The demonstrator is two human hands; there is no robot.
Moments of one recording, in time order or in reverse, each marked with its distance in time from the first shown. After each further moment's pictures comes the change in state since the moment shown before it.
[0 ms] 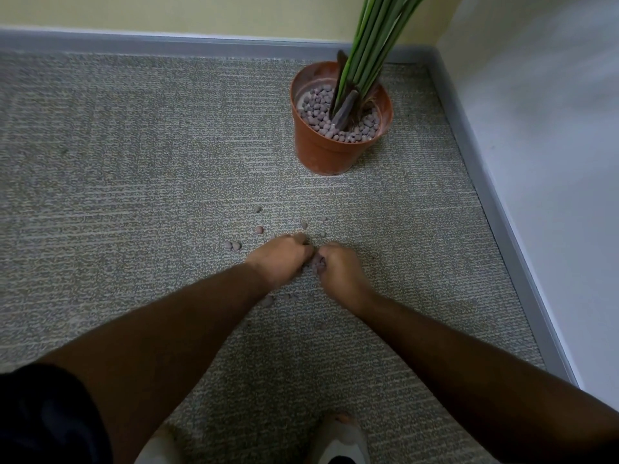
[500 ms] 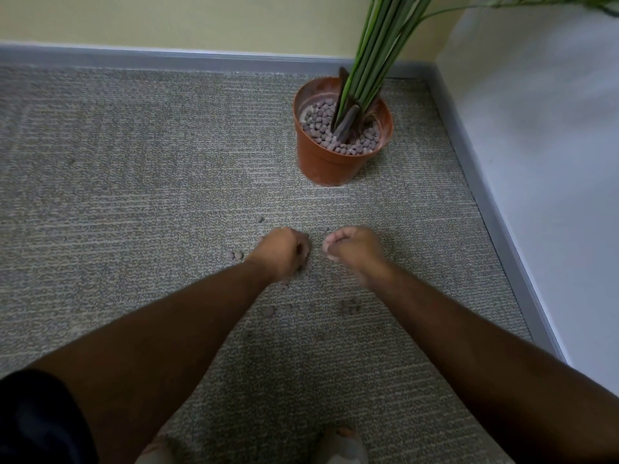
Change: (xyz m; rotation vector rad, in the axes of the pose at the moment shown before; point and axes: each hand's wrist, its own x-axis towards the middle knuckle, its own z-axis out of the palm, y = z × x) left_hand 0.009 -0.009 -0.017 -0.411 0.099 -0.294; right_hand 0.033 -0.010 -0.048 0.648 0.006 0.532
